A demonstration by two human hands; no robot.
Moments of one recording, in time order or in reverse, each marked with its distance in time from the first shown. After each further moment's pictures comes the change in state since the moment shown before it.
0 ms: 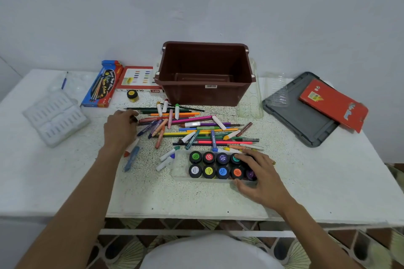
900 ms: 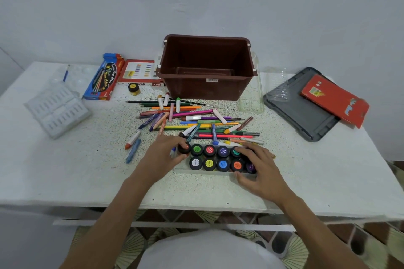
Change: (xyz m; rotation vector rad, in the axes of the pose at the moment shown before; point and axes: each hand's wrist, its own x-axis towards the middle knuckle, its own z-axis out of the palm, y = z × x) left_hand -0.116 0.058 0.013 -0.362 -0.229 0.507; right_hand 0.000 -0.002 -0.001 -0.001 -0.006 0.015
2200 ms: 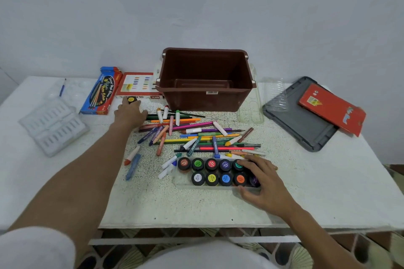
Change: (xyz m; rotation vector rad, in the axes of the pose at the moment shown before) left_hand 0.145 -0.115 -0.070 0.486 -0.053 -0.621; right_hand 0.001 0.002 0.000 -0.004 -0.016 0.003
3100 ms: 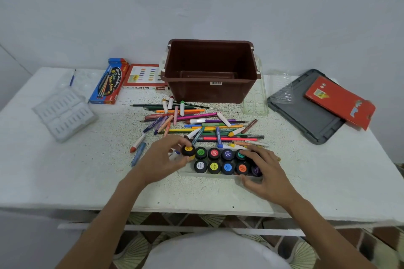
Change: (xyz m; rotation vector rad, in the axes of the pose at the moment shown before) left_hand -0.198 0.029 0.009 -0.681 -0.137 0.601; right_hand -0.001 0.003 0.002 0.015 0.022 -0.024
